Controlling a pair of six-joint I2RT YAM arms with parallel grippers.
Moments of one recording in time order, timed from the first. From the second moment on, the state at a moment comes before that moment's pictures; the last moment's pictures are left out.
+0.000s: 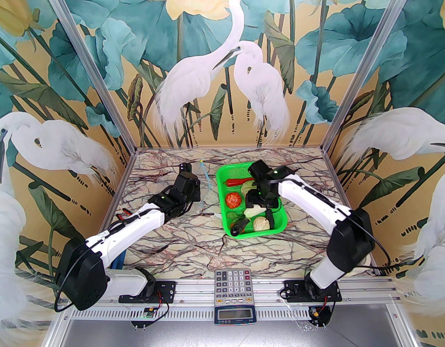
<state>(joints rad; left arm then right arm) -0.57 1.34 0.96 -0.35 -0.39 -0.43 0.57 1.61 1.37 -1.12 -0.04 0.55</state>
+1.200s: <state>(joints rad) -0.57 1.37 0.97 -0.37 -0.37 -0.44 0.53 1.55 1.22 -1.09 -0.06 0.59</state>
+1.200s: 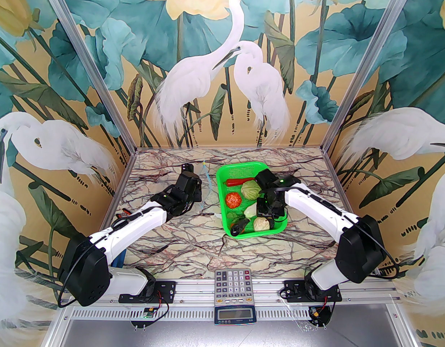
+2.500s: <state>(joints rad) -0.57 1.39 1.05 -0.39 -0.31 -0.40 0.53 1.54 1.47 -1.10 -0.11 0.50</state>
